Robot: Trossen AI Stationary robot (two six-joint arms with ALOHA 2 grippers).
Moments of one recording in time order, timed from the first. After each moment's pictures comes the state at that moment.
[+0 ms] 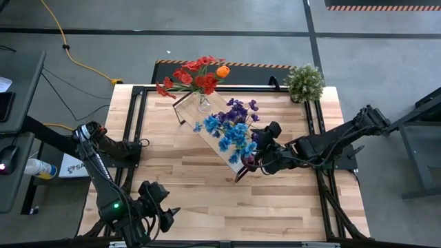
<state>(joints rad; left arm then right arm) -1.01 1.65 1.50 -1.23 -0.71 -1.76 0.39 1.39 1.17 -0.52 0.90 0.55</state>
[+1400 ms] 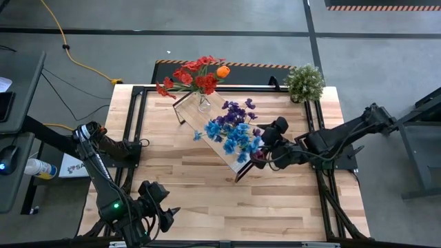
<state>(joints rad) -1.01 1.65 1.50 -1.23 -0.71 -1.76 0.39 1.30 1.17 -0.59 0.86 0.52</state>
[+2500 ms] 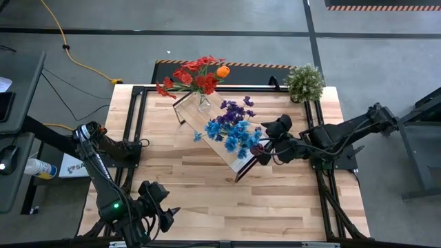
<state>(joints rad) -1.01 1.65 1.50 -1.23 -0.71 -1.76 0.35 1.24 1.17 -0.67 0.80 0.63</state>
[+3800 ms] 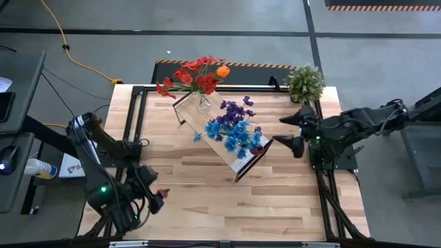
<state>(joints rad) -1.01 1.52 1.50 -1.51 -0.72 -1.76 0.35 0.91 1.17 -0.74 0.56 0.62</state>
